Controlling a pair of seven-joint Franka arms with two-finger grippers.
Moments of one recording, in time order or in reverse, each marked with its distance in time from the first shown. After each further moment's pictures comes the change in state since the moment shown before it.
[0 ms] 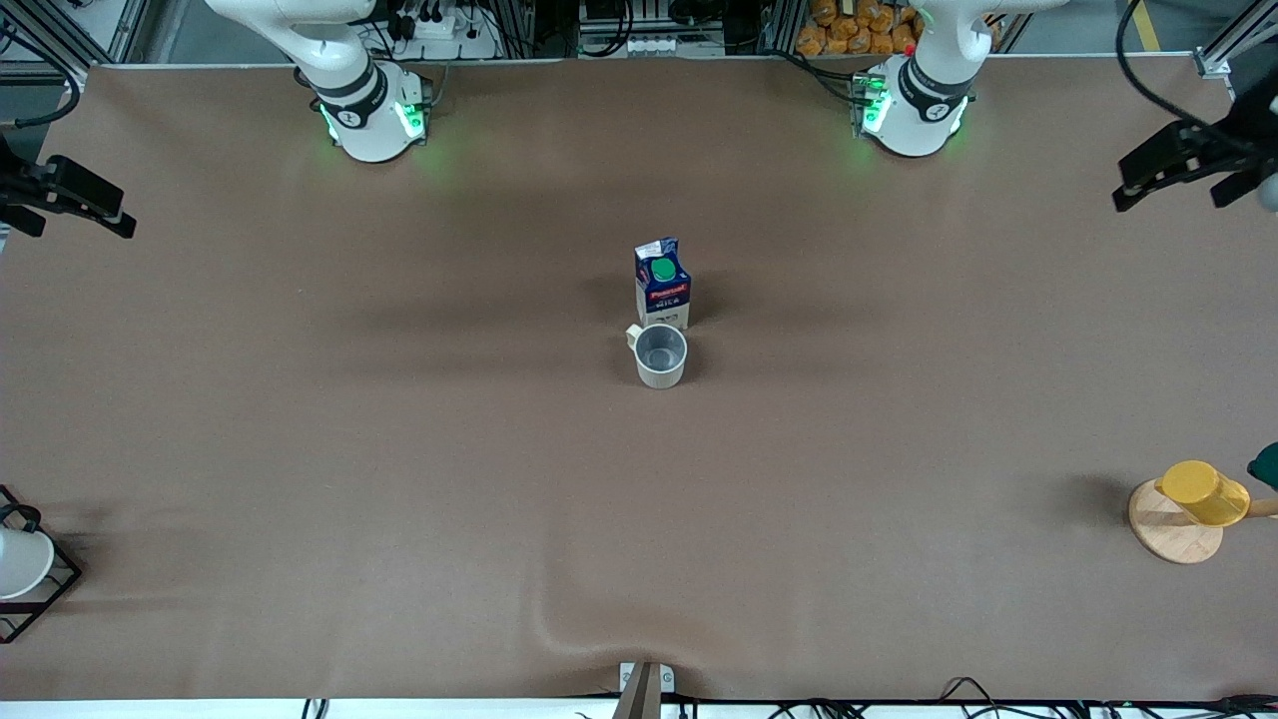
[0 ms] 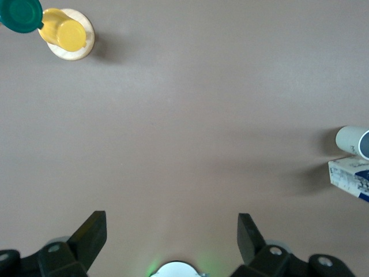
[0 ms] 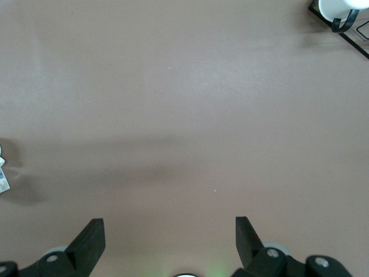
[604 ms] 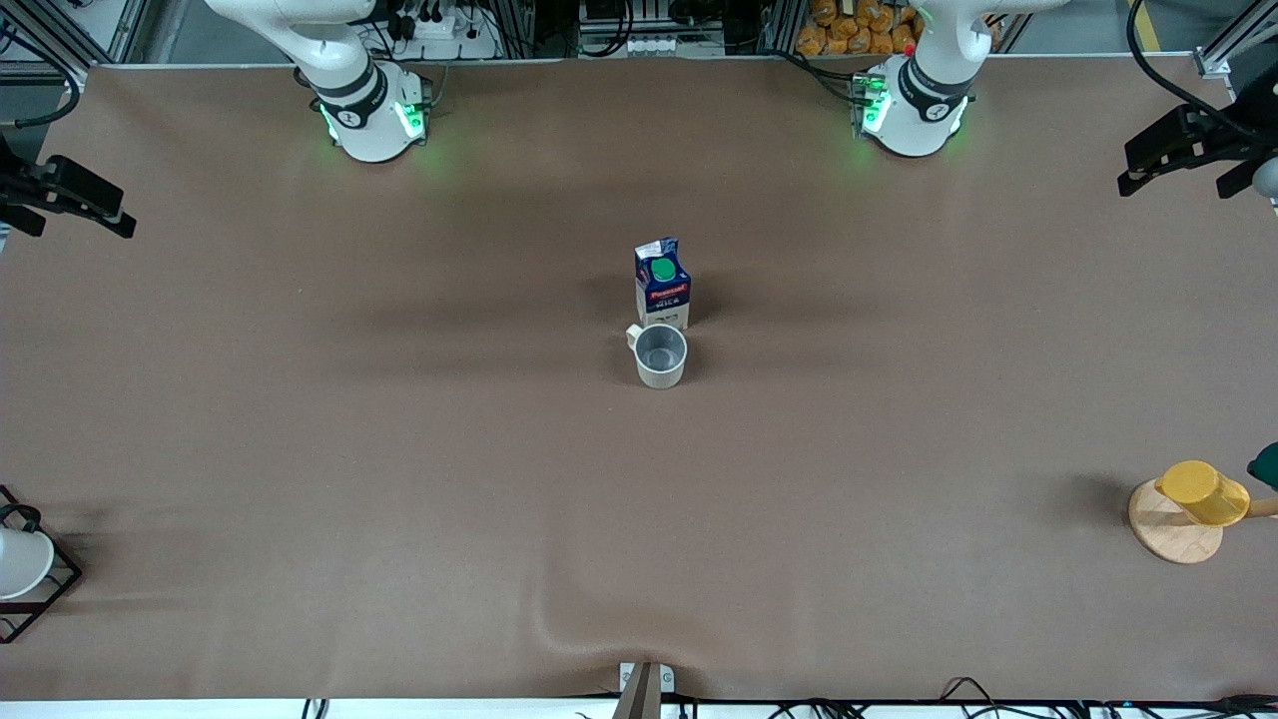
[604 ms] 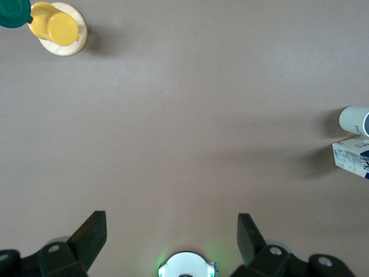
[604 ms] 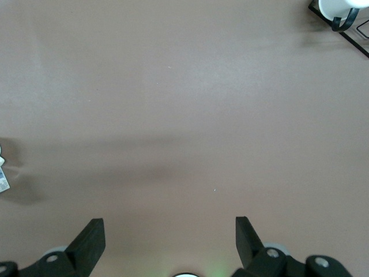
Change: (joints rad) left arm -0.002 -0.004 -0.006 -0.021 0.000 -0.027 0.038; right arm 0.000 0.000 -0.001 -0.001 0.000 -0.003 0.000
